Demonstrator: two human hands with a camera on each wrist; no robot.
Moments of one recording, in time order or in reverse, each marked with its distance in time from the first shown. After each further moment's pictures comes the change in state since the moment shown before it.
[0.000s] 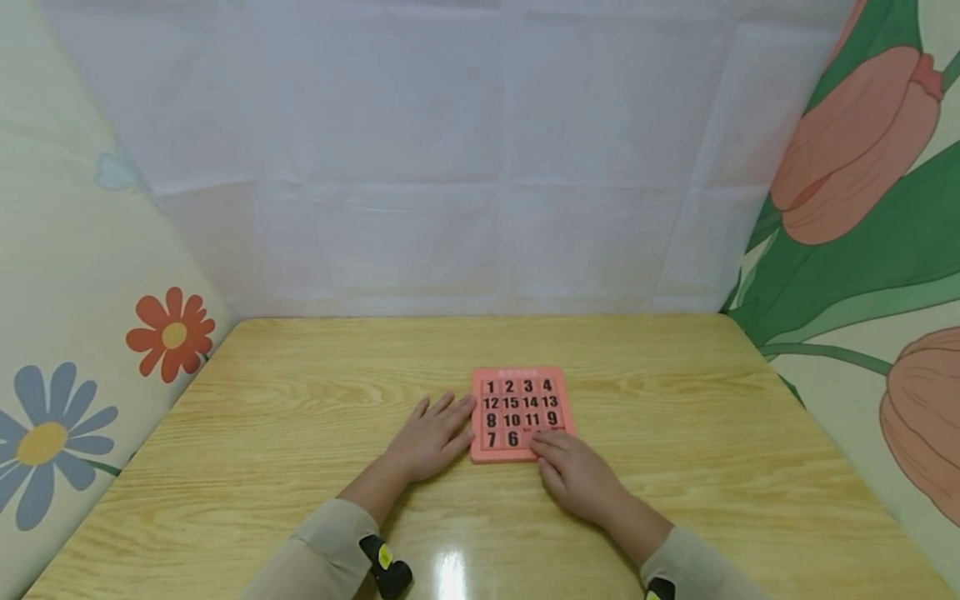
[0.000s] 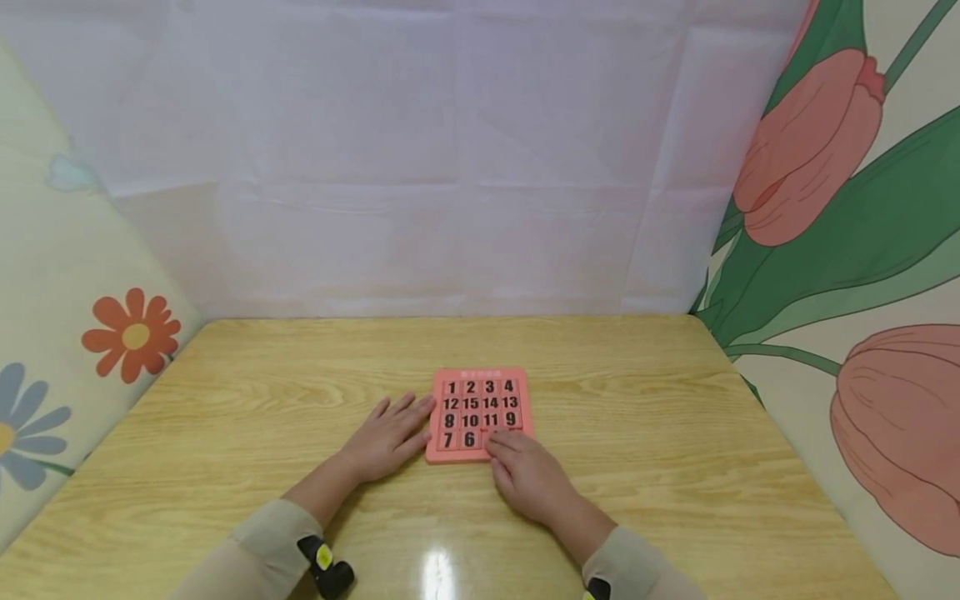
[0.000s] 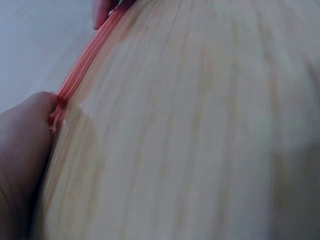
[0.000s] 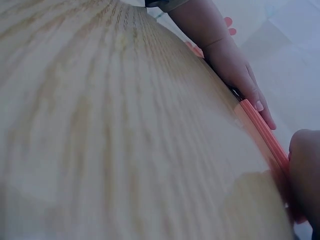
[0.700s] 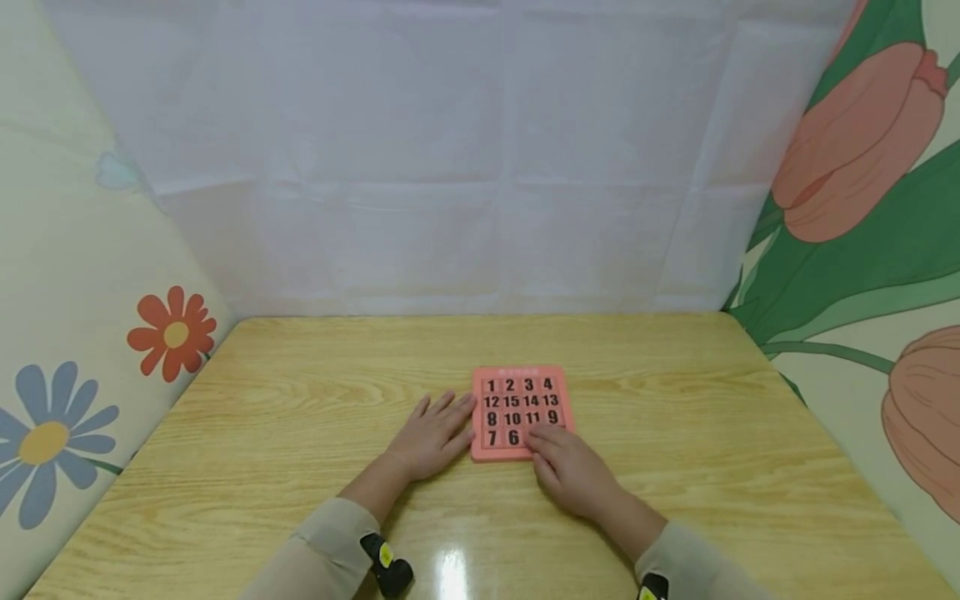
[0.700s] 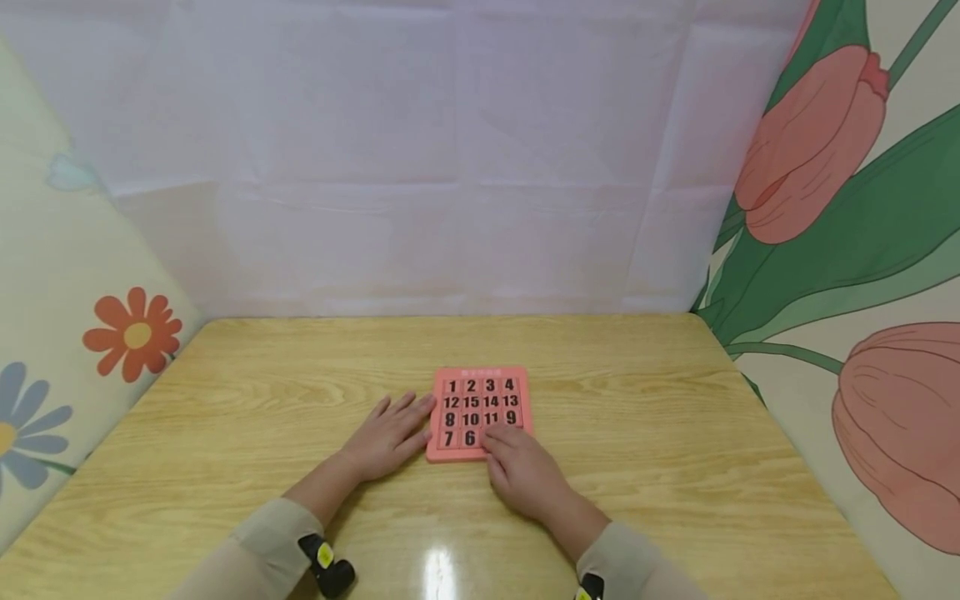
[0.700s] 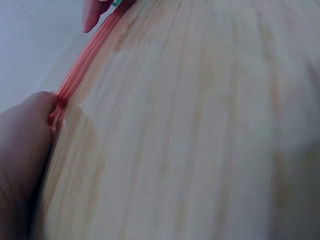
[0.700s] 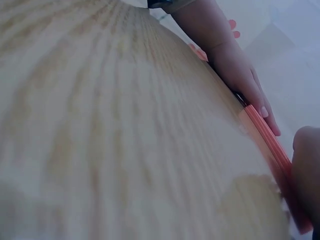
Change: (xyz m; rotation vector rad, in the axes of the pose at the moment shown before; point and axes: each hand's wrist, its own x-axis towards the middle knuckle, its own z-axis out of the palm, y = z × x) left_hand 0.001 0.000 0.000 0.032 -0.016 -0.009; right_hand 0.006 -0.004 0.001 -0.003 0.036 -0.017
